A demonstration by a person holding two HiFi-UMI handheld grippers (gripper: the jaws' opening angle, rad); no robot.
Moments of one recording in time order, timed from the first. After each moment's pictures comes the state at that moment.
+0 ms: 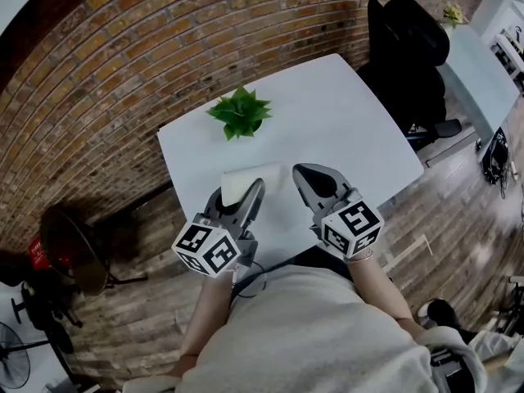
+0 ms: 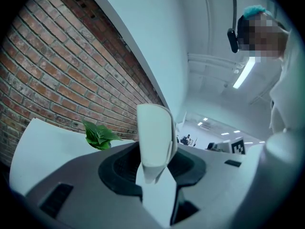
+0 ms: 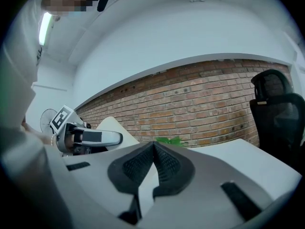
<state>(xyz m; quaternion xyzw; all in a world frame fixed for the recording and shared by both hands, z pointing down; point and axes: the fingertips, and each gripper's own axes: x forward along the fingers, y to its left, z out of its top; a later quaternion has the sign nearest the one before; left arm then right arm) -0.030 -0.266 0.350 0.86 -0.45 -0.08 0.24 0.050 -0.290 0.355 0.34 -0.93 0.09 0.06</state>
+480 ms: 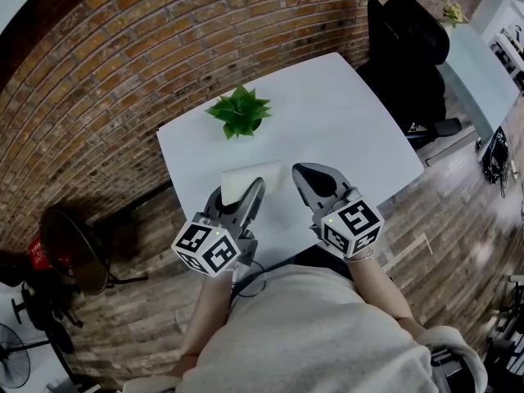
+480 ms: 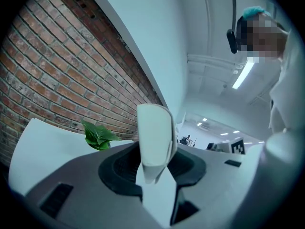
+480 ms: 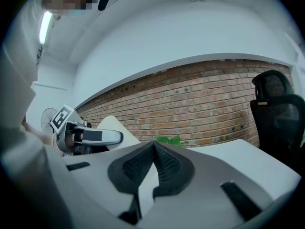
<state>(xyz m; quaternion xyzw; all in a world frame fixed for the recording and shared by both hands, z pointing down) -0.030 -0.266 0.350 0.86 -0.45 -0.08 0.23 0.048 -0.288 0.356 0.34 -0.93 0.09 0.06</state>
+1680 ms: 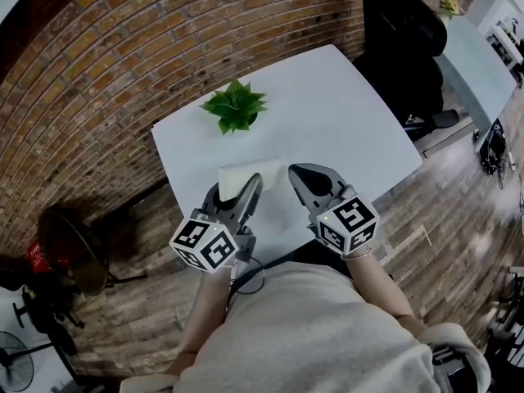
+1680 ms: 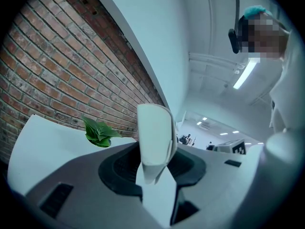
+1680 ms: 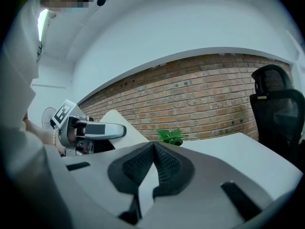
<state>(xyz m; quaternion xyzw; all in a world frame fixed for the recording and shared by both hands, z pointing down) -0.030 -0.270 0.358 0.86 -0.44 -0.07 0.25 0.045 -0.284 0.376 0.34 -0.93 0.11 0.09</state>
